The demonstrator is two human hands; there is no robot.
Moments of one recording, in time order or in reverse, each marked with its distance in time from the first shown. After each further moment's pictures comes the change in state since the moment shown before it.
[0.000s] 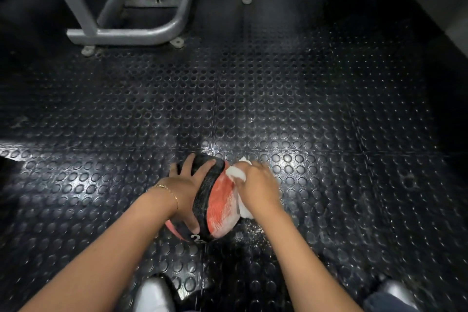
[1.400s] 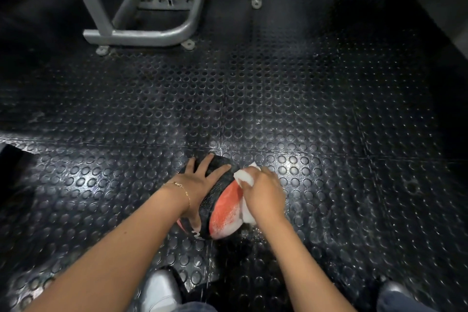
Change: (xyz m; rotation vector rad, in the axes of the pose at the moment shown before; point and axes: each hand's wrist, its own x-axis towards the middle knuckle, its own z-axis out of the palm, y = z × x) left_hand 0.001 -0.006 0.009 0.139 0.048 0.075; right_hand -0.022 -0.012 0.003 0.030 0.077 0.088
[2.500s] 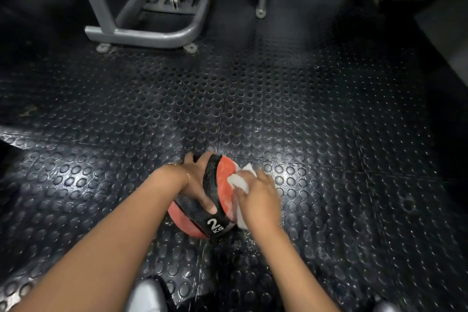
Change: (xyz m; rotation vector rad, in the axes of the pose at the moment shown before) left_hand 0.028 -0.020 -0.026 -0.436 -0.074 -0.102; right_hand 0.007 0.001 0.002 -0.018 0.028 -0.100
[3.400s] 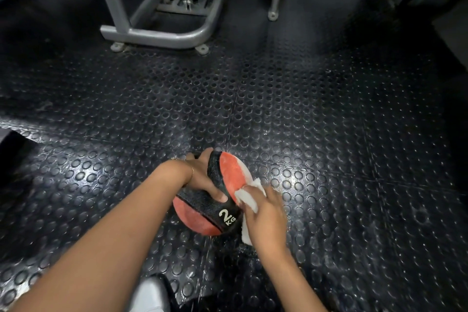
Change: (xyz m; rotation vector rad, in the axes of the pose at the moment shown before) left_hand 0.010 -0.009 -0.005 -0.150 0.003 -0.099; right_hand -0.019 0.017 0.021 0.076 0.127 -0.055
